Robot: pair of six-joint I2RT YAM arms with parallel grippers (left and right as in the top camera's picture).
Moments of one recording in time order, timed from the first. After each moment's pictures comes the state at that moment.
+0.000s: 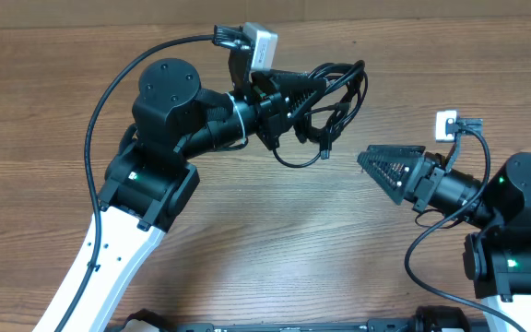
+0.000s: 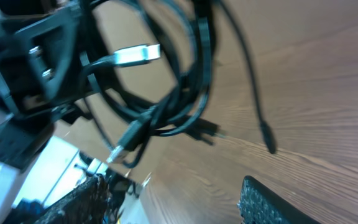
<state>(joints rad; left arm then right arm) -0.47 1.29 1.37 -0.14 0.67 -0.53 -0.03 0.81 0.80 -0.11 -1.09 0.73</state>
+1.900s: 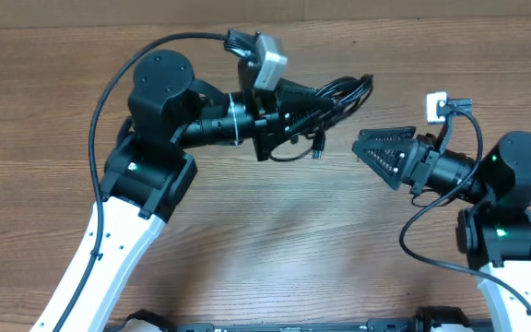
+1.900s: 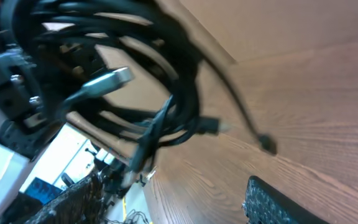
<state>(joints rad) -0.43 1.32 1.37 -0.09 0.97 -0.29 -0.02 0.96 0.80 0.10 -1.16 0.75</state>
